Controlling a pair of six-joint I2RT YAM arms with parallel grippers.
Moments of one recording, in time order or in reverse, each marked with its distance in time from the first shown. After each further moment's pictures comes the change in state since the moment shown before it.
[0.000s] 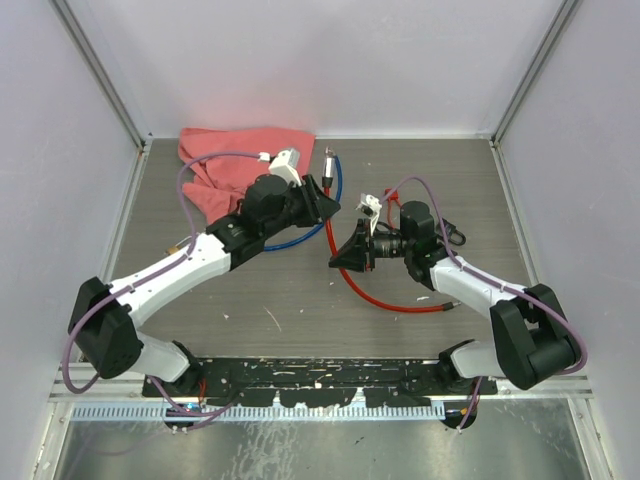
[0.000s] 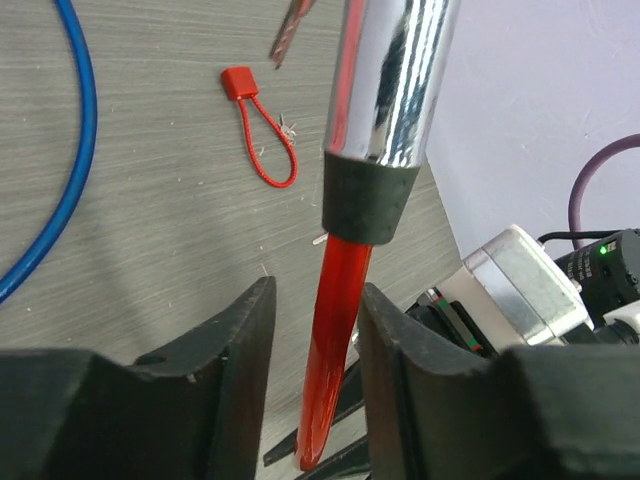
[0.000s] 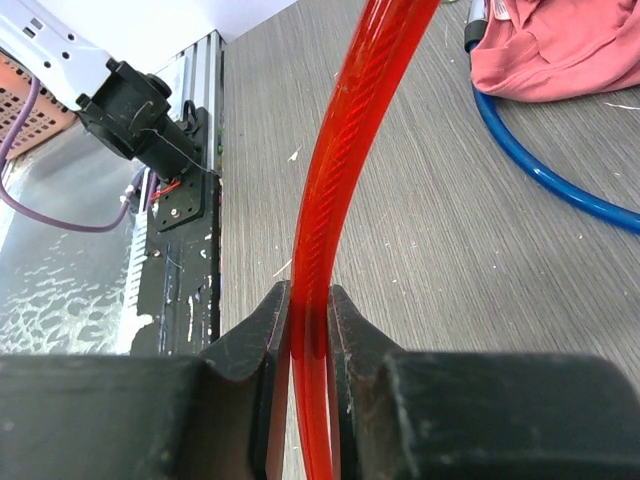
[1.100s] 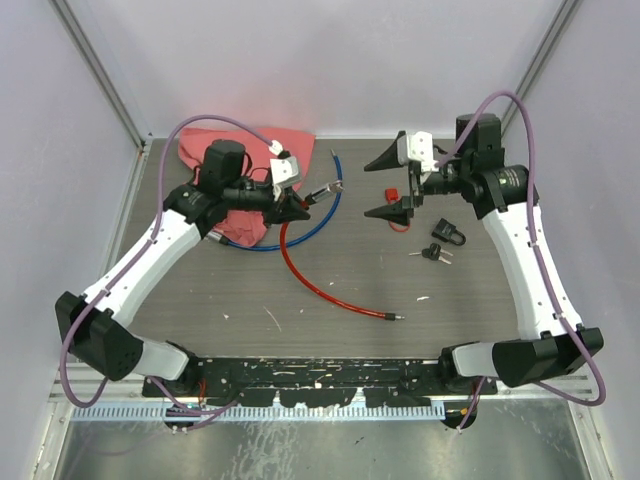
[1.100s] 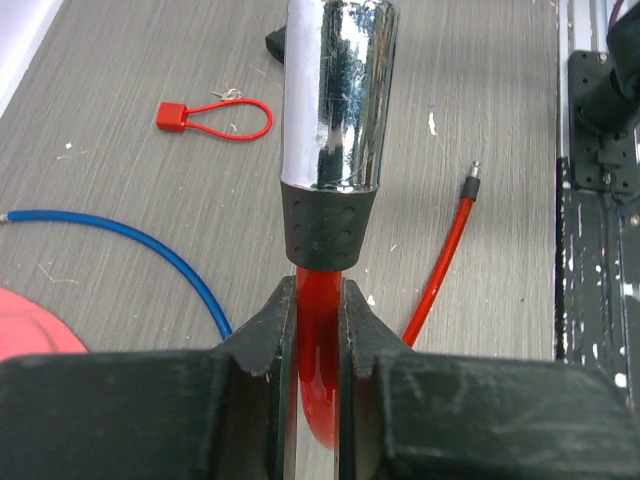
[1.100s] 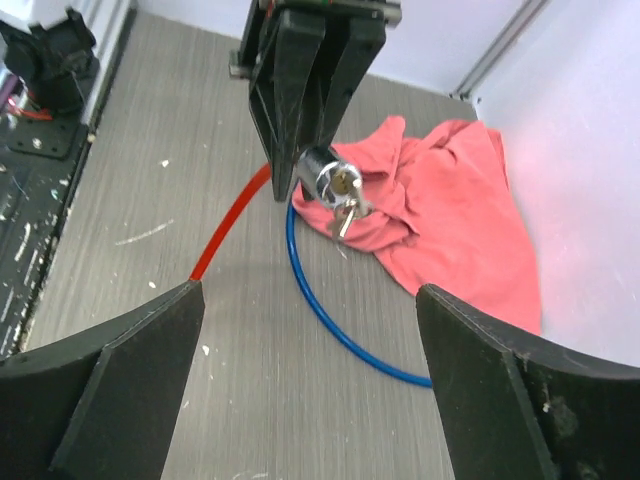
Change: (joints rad) left arm 0.254 -0.022 0.219 -0.438 0.812 1.141; right arm -0.220 -0.020 0.938 -1.287 -0.149 -1.115
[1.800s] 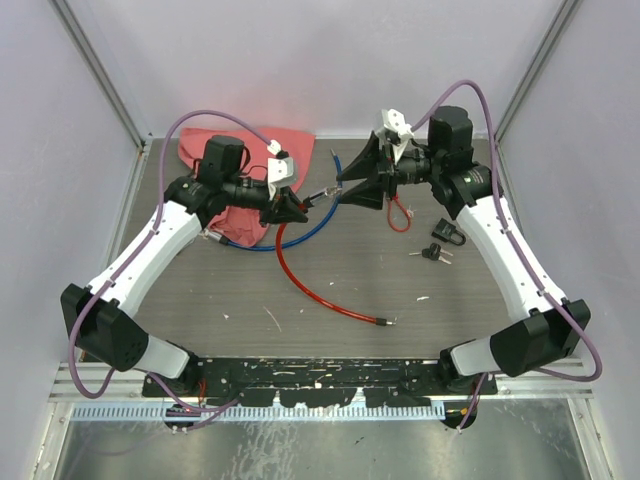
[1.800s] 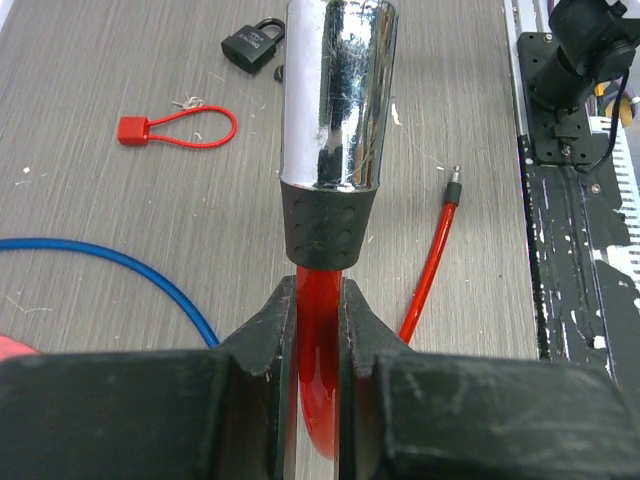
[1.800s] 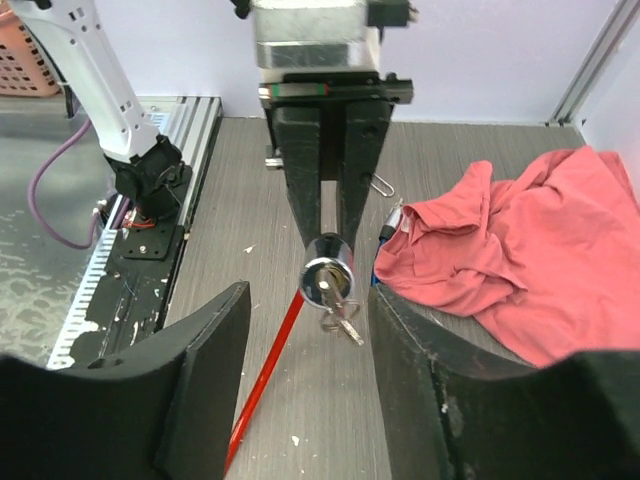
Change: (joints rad) left arm 0.046 0.060 0.069 -0.136 0.166 0.145; right arm 0.118 0.072 -0.073 0.507 -0.071 0.645
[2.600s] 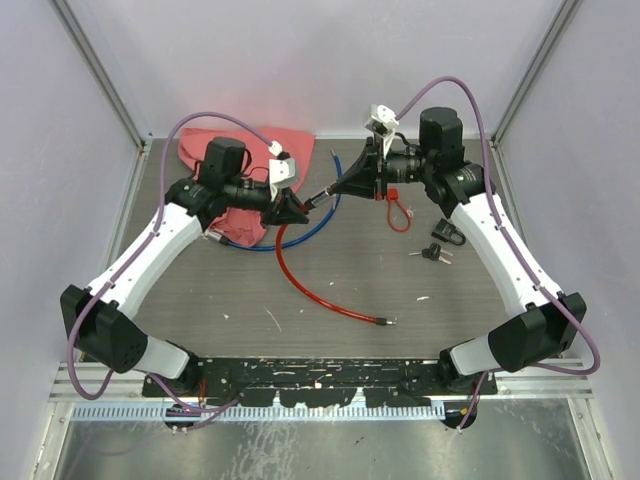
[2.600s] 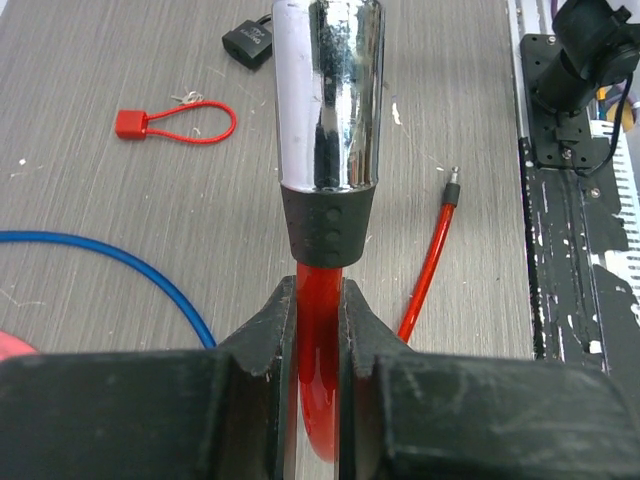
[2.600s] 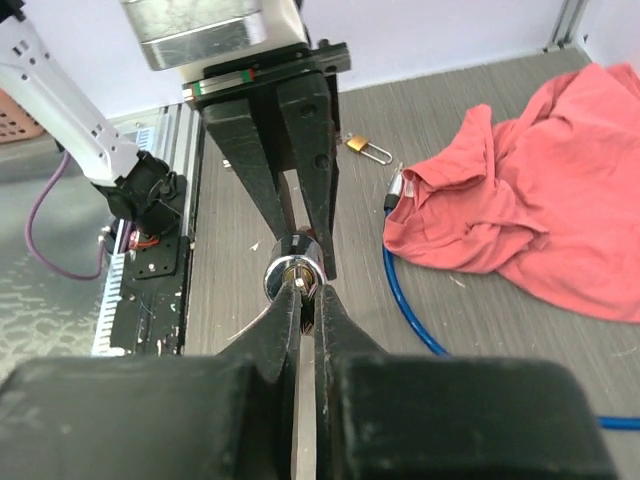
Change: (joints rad) left arm -0.002 -0.003 -0.006 0.008 -0.010 -0.020; right arm 0.035 0.037 0.014 -0.035 0.139 0.109
